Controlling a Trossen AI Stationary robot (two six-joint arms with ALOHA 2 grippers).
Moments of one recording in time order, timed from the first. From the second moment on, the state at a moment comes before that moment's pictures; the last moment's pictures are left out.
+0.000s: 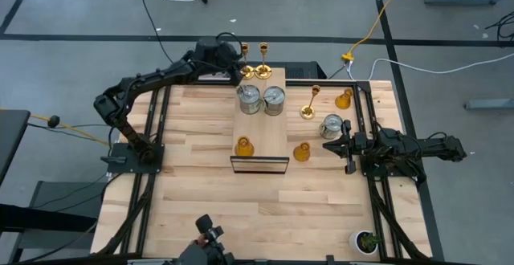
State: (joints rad) left arm 0.75 1.63 1.20 0.04 0.12 0.17; right arm 0.07 0.00 0.02 0.02 0.06 -0.01
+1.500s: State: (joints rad) left arm 0.75 1.50 1.22 -0.59 -0.02 0.19; right arm 0.07 0.00 0.02 0.02 0.06 -0.01
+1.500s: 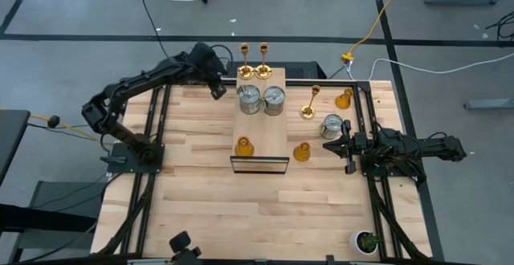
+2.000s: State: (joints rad) left arm 0.67 1.49 1.19 -0.60 0.05 0.19; right arm 0.07 0.00 0.02 0.02 0.06 -0.01
